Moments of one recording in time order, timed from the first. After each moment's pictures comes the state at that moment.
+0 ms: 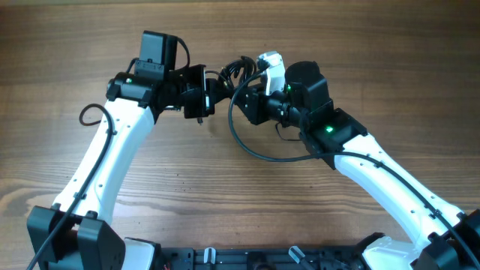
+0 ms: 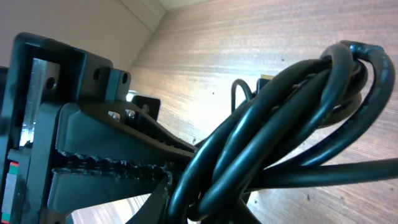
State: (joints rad) left arm -0.23 1.57 1.33 -0.77 0.67 -1.89; right arm 0.55 1.46 1.04 -0.08 -0.42 0.50
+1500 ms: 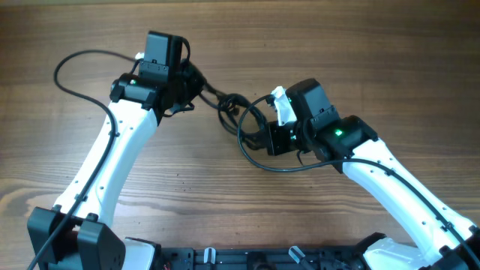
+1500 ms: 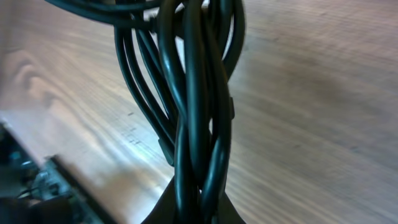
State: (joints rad) left arm -0.25 1.56 1.33 -0.69 0.15 -0.89; right arm 0.54 1.40 1.04 -0.64 -0.37 0.34
